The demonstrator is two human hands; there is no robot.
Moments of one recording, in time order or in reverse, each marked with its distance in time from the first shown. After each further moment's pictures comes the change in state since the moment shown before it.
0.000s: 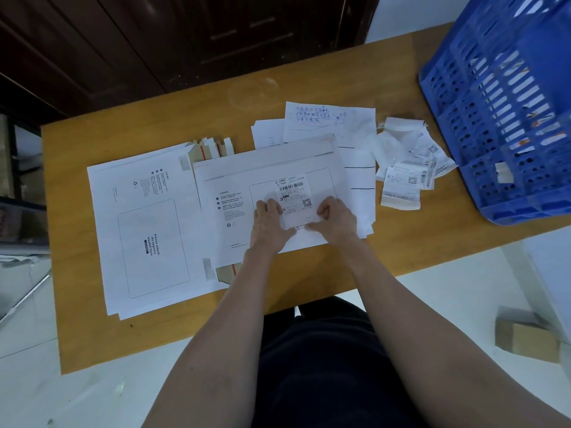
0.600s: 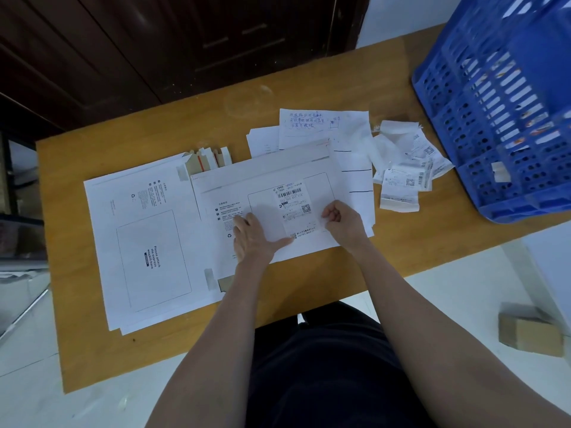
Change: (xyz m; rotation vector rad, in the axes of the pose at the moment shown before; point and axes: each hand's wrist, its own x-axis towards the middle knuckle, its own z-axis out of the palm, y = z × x) left_hand -0.008 -0.014 -0.014 0.205 -0.001 -0.219; right_hand 0.000 0.013 -0.011 0.330 0.027 -0.001
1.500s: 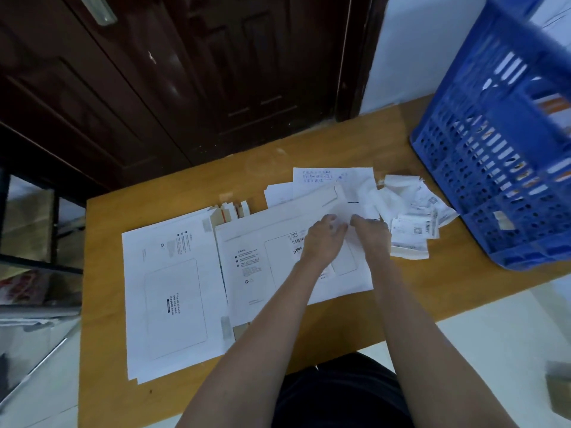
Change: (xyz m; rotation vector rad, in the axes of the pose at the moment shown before) left_hand 0.003 0.123 -0.046 -0.500 -0.155 0.290; right_hand 0.025 -0.077 -0.045 0.081 0.254 0.359
